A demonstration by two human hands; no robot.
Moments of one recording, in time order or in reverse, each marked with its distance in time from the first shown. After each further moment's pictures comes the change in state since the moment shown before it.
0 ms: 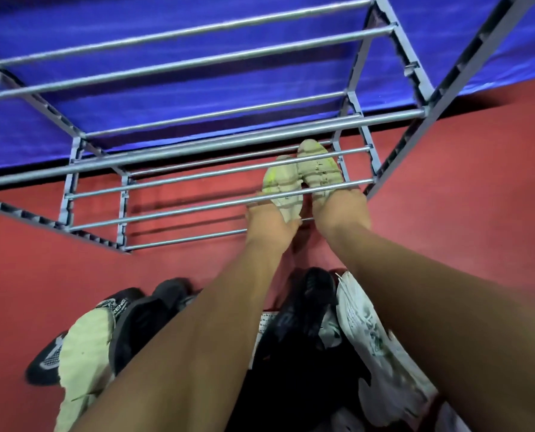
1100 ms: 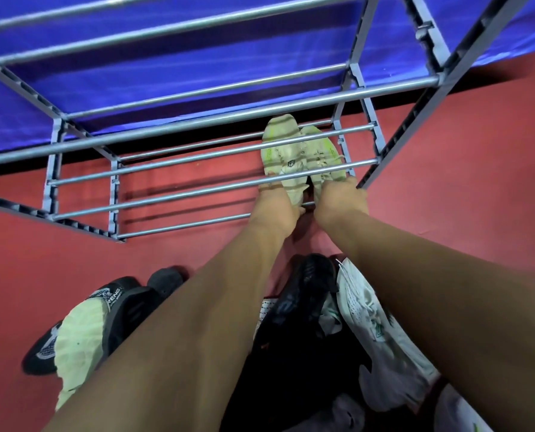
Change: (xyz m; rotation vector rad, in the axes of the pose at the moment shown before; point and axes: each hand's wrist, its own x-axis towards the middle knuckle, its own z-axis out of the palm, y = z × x) left_hand 0.007 0.012 0.003 0.087 -0.164 0.051; right_hand -0.003 0.002 0.007 -0.154 -0.161 -0.007
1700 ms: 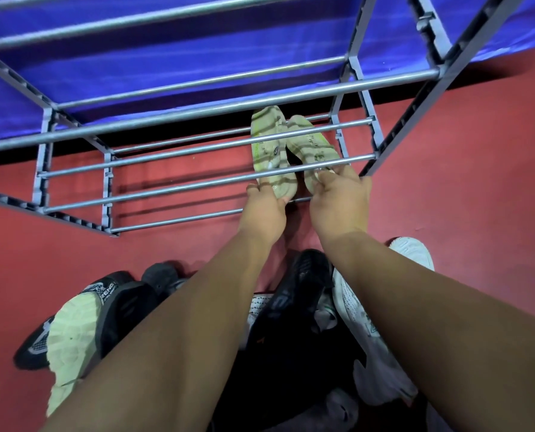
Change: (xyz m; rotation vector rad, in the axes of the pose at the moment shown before) left_hand -0.015 -0.020 0.011 -0.117 0.128 0.013; right_hand -0.034 0.007 0.004 0.515 0.418 -0.131
